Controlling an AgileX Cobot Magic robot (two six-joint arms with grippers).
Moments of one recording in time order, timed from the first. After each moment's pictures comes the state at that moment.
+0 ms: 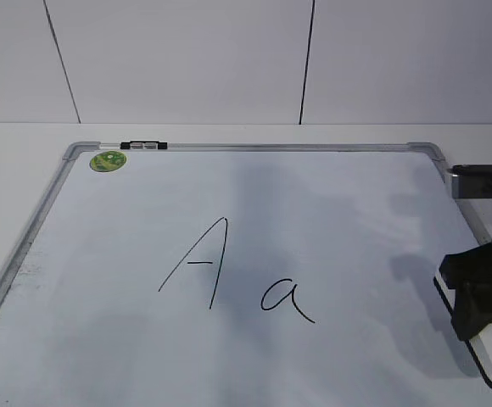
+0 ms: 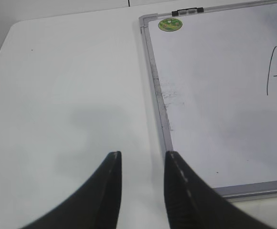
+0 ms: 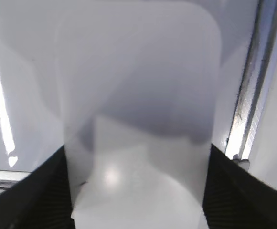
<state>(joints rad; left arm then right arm) -0.01 0.01 -0.52 -0.08 1.10 0.11 0.24 1.50 -0.91 0.04 1.10 0.14</state>
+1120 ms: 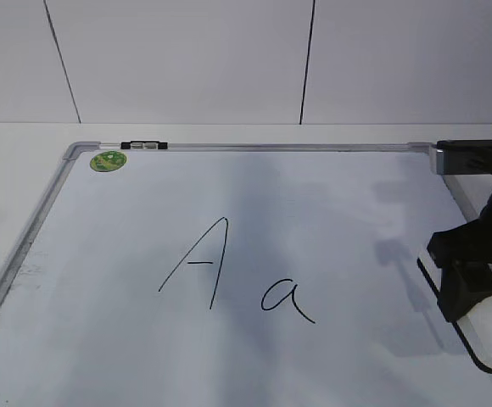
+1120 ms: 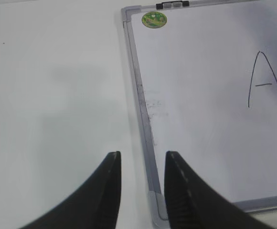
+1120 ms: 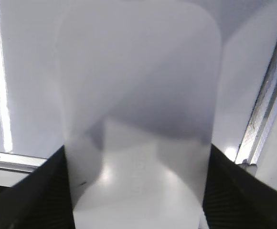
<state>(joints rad) -0.03 0.40 -0.67 -0.14 1.01 0.11 0.28 1.50 -1.01 0.06 1.17 0.11</state>
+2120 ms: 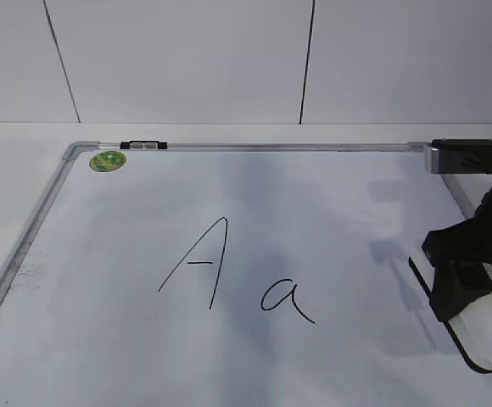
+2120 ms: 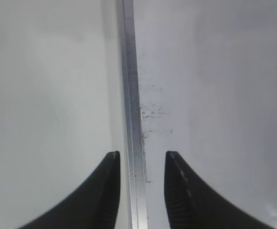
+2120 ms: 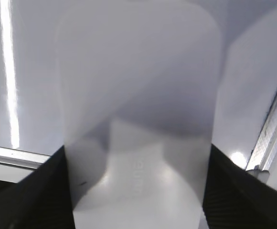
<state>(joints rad) -0.03 1.37 -0.99 -0.22 0.90 0.11 0.28 1.50 -1.01 0.10 1.17 0.07</state>
